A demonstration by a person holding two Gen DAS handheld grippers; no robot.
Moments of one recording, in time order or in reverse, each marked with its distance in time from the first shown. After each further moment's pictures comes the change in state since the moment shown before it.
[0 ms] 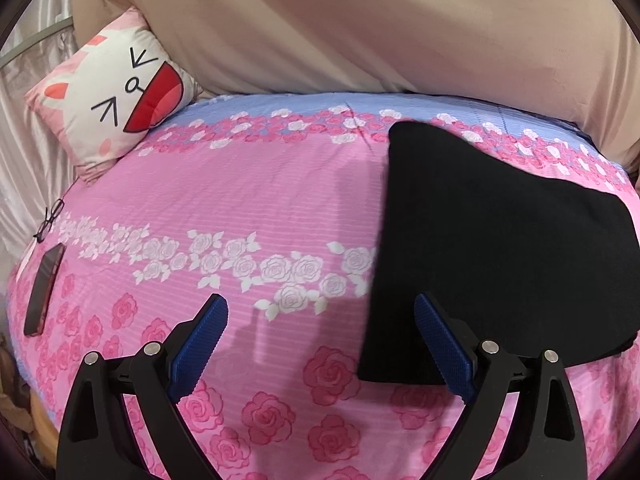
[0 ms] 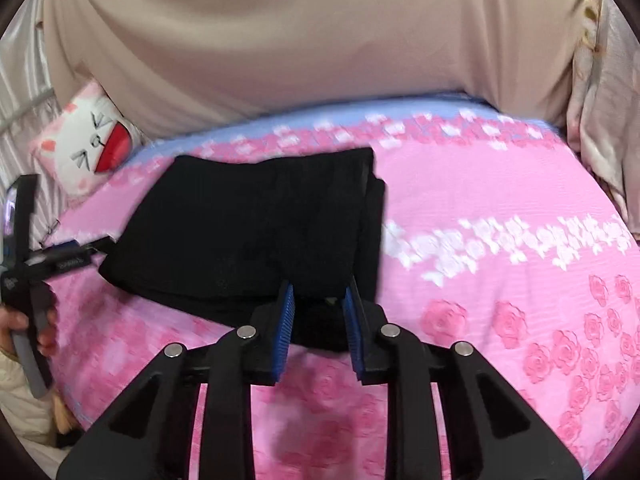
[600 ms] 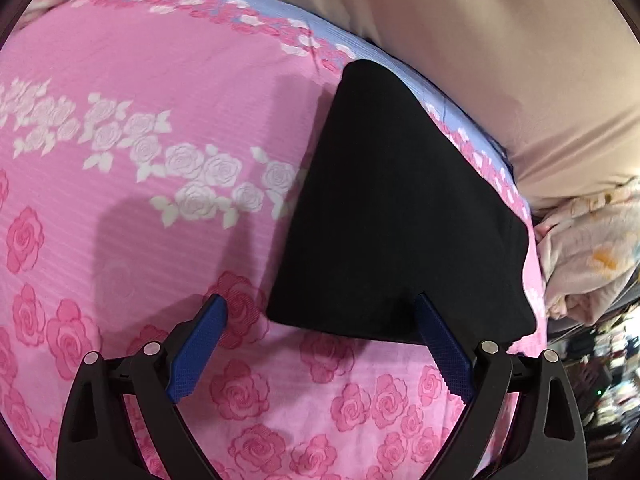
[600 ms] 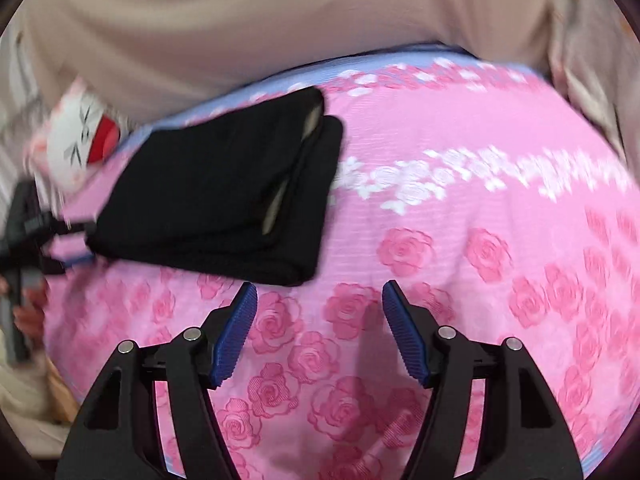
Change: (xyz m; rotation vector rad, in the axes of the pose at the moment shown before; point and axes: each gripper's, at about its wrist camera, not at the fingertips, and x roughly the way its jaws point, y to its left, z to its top) left arm 0.029 0.027 -0.005 -0.288 0.287 -0.530; right arm -0.014 -0.016 -0.022 0.024 0.008 0.018
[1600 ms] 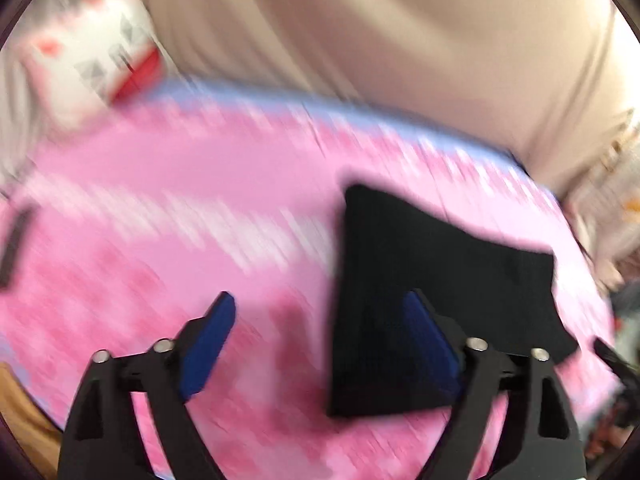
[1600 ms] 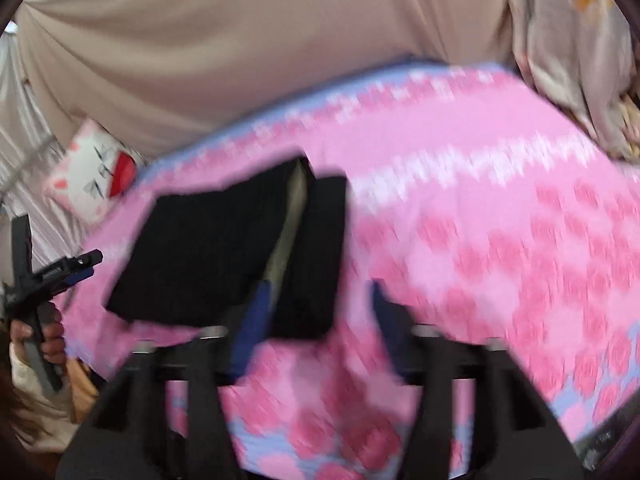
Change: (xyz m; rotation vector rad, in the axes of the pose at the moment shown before) left arm -0.100 -0.074 -0.030 0.233 -0.348 0.298; right arm -0.074 -0.018 -0.005 0.153 -0.133 0.132
